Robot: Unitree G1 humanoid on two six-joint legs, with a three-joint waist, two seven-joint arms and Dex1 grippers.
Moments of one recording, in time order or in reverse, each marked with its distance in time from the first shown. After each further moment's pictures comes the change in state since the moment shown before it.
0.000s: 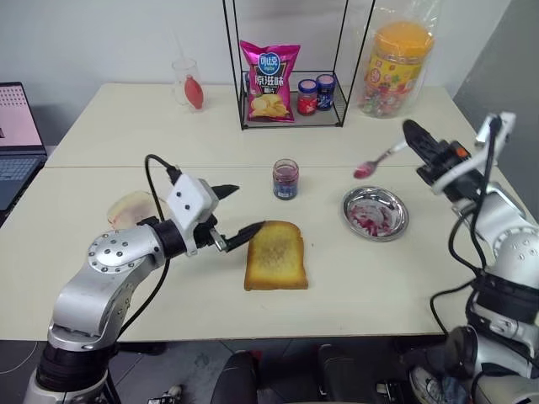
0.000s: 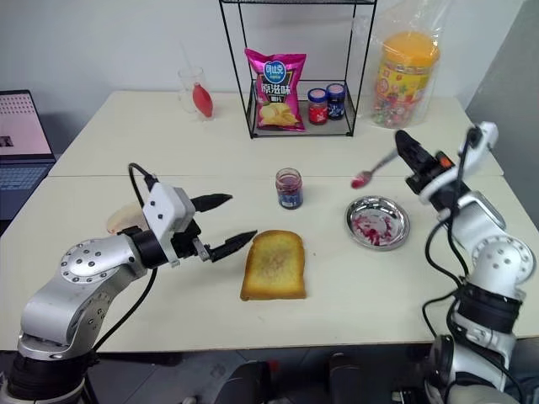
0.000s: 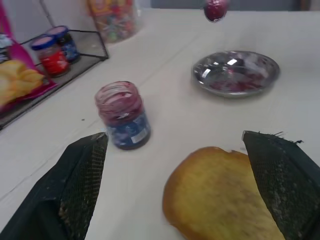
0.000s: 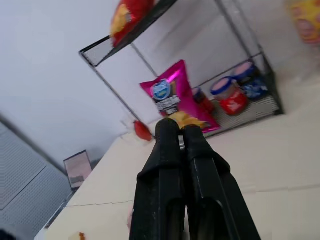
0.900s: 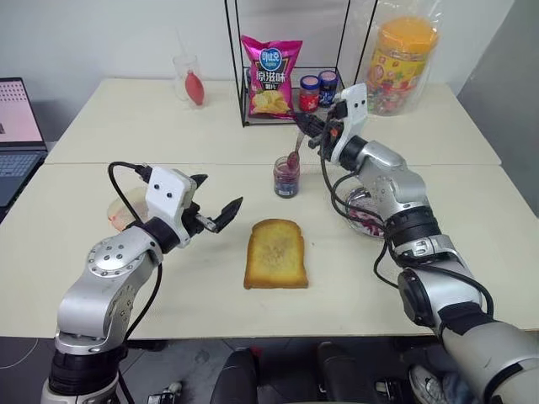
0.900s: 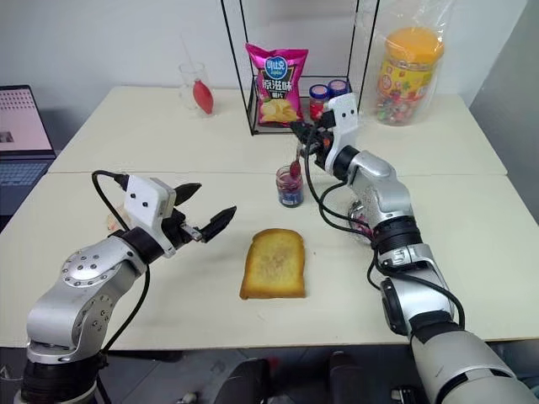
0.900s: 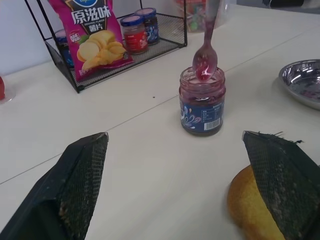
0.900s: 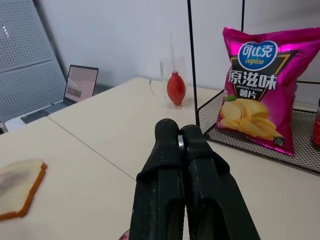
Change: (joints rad) left arm 0.014 -0.067 0.032 0.021 0.026 0.041 0.201; right arm -0.404 0.173 0.448 0.811 -0.697 -0.658 0.432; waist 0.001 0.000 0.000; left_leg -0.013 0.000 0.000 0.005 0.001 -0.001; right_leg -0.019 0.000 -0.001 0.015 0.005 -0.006
